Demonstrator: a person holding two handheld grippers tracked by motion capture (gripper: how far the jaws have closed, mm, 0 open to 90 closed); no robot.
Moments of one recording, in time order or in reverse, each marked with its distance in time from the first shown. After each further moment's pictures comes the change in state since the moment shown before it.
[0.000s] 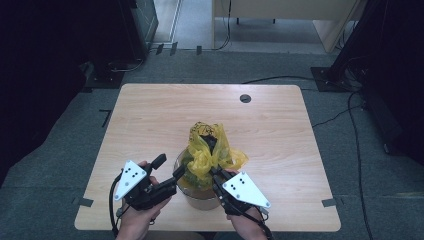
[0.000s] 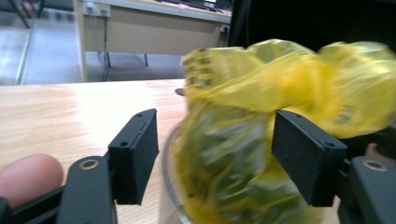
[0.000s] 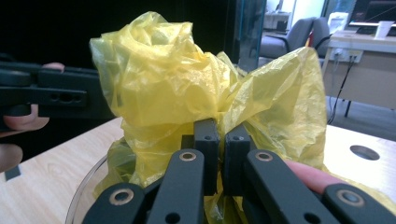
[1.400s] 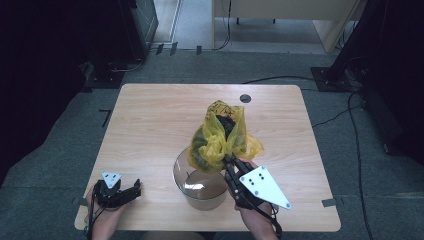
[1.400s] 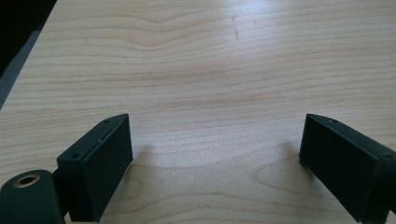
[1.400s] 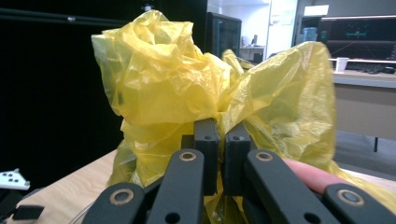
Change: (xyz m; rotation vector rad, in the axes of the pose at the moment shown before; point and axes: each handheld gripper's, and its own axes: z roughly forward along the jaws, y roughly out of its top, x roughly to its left) left arm 0.148 -0.118 0.004 0.439 0.554 -0.008; right arm -0.019 0.032 -0.015 -0.142 -0.079 0.016
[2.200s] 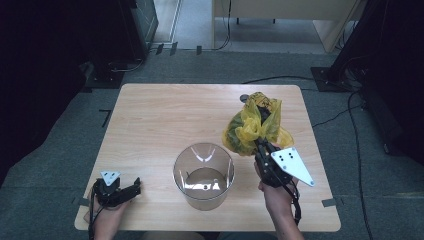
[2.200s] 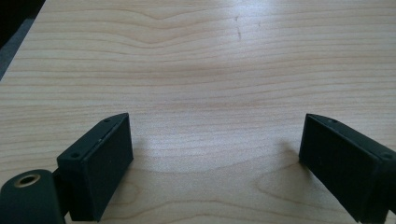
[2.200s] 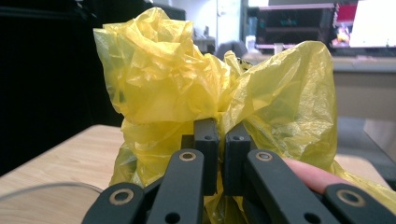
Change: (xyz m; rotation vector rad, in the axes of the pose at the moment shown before) left arm 0.001 0.002 0.003 0.007 -0.010 -0.035; right arm -0.076 -0.017 0.014 0.039 -0.215 0.043
